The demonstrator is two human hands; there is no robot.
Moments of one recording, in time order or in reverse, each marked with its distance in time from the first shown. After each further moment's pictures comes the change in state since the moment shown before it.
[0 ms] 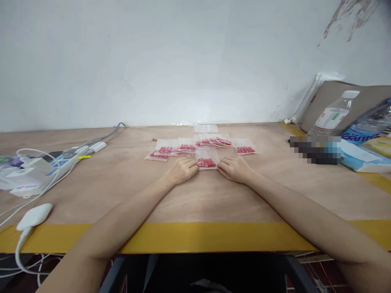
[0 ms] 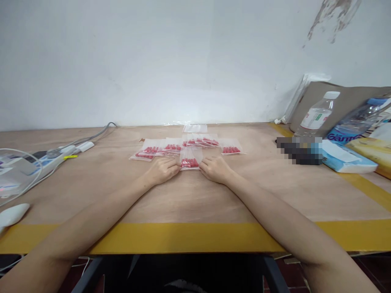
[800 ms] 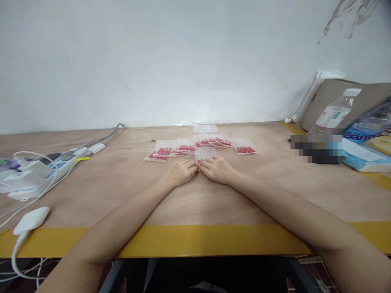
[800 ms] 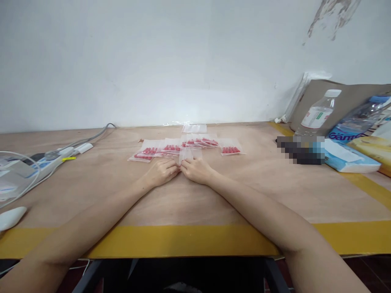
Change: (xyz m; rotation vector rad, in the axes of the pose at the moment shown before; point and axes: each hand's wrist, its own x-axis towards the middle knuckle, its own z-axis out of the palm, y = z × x) left_hand 0.002 0.003 -0.001 -0.012 -0.030 -0.034; right_hand 0.046 -0.031 0.011 -0.034 -0.102 -0.123
